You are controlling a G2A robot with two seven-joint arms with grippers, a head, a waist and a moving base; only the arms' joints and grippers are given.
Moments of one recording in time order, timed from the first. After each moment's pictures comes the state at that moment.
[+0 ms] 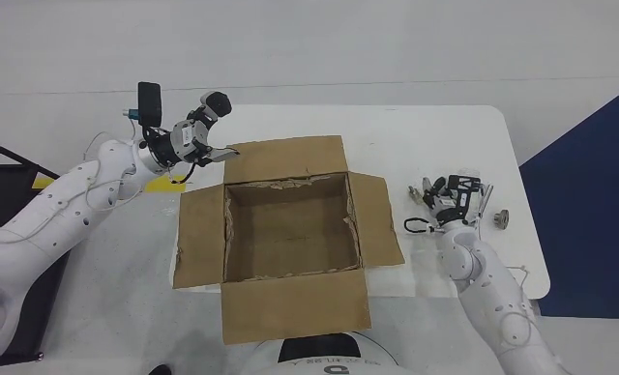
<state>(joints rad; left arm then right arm) 0.53 -0.69 -0.27 -1.19 0.84 -0.88 0.94 -1.49 -1.14 1.37 -1.25 -0.86 -0.08 -0.15</state>
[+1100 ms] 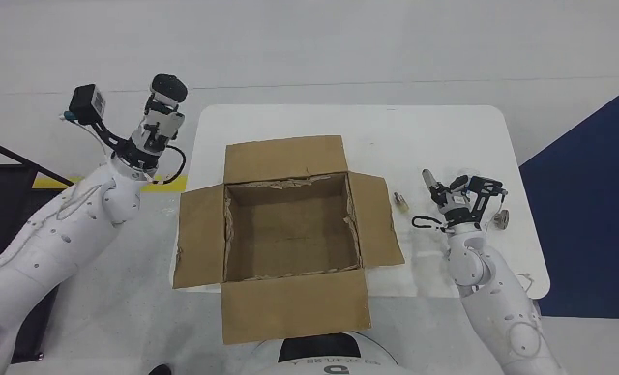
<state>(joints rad) 0.85 -0.64 -0.59 -1.31 0.33 -0.94 0.88 -1.56 -1.14 1.43 -1.34 -0.76 -0.19 -0.29</state>
